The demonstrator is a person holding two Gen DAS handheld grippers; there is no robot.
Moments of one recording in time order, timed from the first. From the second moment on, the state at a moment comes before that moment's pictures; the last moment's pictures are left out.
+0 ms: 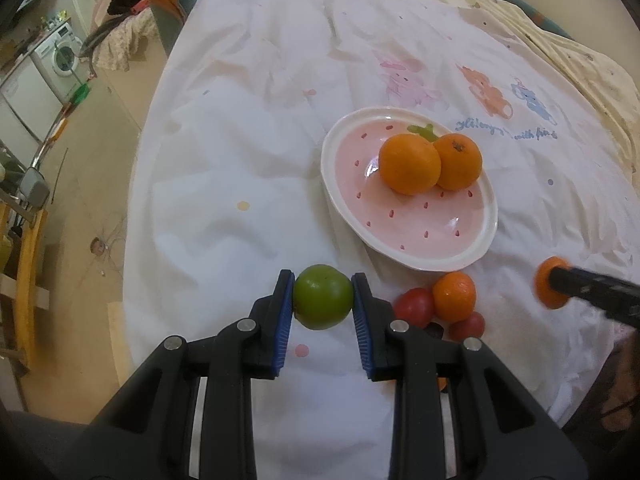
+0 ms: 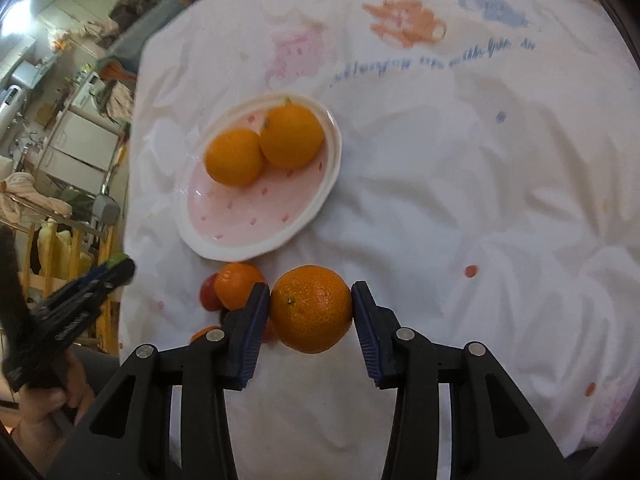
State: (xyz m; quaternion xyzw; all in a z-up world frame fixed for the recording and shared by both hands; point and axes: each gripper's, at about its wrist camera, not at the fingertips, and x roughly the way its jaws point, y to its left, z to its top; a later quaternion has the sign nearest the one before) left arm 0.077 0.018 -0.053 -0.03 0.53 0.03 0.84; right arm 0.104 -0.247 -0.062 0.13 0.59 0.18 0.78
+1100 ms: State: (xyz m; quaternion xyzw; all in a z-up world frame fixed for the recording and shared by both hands) left arm 0.183 -0.001 -0.025 0.02 0.49 -0.02 0.87; right arm 0.199 -0.233 -0.017 0.20 0.48 0.26 0.81
